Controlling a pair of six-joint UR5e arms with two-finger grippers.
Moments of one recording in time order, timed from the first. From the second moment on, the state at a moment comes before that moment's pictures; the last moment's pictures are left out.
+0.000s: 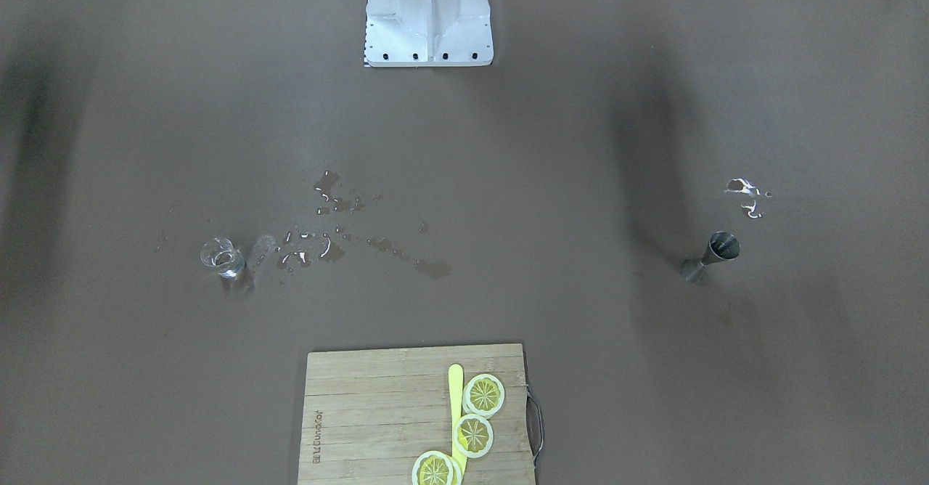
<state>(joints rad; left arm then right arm) -1.63 -1.45 -1.75 -1.69 -2.35 -0.06 1.52 -1.62 1.76 -1.60 2.28 0.08</state>
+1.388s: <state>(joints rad) -1.63 -1.45 -1.75 -1.68 -2.34 0.01 1.38 -1.49 1.75 -1.33 2.32 0.08</state>
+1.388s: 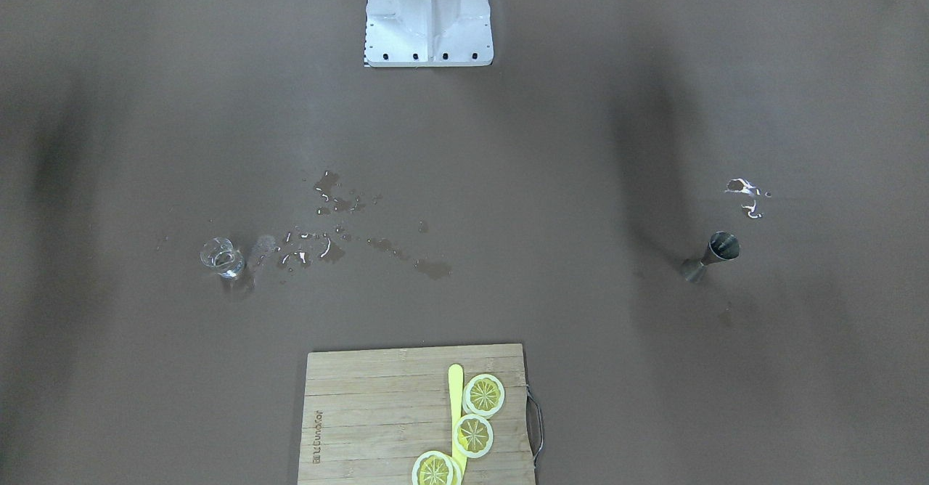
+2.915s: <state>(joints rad) -1.58 -1.62 -1.93 -1.29 -2.33 -0.01 1.25 -1.46 1.41 -0.21 2.38 0.26</state>
